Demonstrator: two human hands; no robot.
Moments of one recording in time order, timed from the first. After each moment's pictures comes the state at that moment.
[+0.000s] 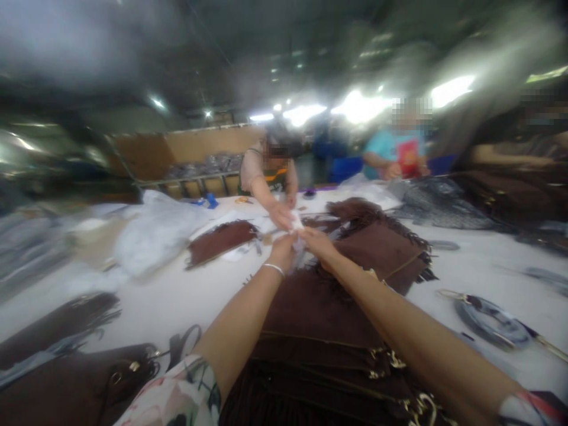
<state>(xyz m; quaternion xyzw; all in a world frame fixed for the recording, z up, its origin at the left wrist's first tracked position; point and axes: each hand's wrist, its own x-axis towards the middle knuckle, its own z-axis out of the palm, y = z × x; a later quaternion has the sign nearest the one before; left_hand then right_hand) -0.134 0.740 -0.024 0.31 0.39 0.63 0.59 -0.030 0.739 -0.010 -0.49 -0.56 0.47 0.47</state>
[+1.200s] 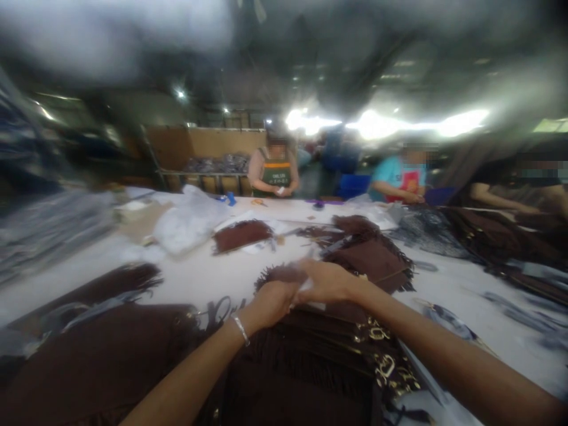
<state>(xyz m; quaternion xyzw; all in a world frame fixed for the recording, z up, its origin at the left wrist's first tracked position) -0.229 0.510 0.039 0.75 0.45 0.37 0.31 -0.050 0.557 0.115 -0.39 -0.89 0.22 0.08</state>
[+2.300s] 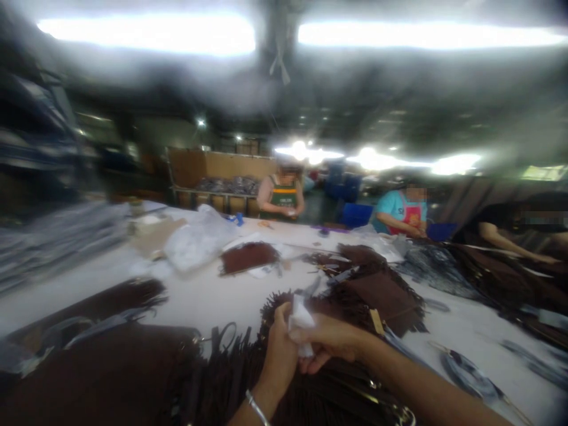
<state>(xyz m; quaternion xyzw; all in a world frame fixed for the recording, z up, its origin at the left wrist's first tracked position) -0.204 0.474 0.023 0.44 0.49 0.64 0.41 -0.078 0.527 0.082 -0.35 -0.62 0.70 0.04</state>
